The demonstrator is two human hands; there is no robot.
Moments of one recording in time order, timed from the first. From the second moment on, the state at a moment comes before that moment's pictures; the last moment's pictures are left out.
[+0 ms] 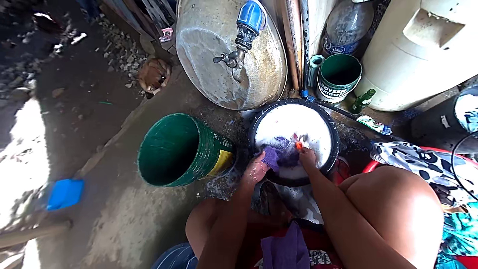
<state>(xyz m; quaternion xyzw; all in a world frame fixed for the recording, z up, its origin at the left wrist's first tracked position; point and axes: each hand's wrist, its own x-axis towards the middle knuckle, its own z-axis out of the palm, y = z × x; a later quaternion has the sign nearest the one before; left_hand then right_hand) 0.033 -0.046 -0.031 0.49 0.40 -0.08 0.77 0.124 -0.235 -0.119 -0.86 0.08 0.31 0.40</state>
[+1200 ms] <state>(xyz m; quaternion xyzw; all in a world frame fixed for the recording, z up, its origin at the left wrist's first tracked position) 0.004 0.020 0.022 0.60 0.29 0.12 0.73 0.147 -0.196 0.066 -0.55 -0.22 0.29 0.75</state>
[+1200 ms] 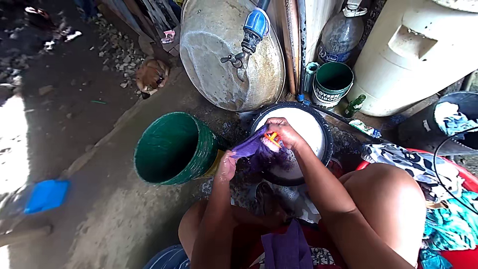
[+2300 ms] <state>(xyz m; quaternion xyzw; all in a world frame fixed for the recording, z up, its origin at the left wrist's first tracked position) 0.036 -0.053 -0.010 0.65 0.25 0.02 0.71 0.156 -0.196 -0.038 -0.85 -0.08 0.24 0.46</state>
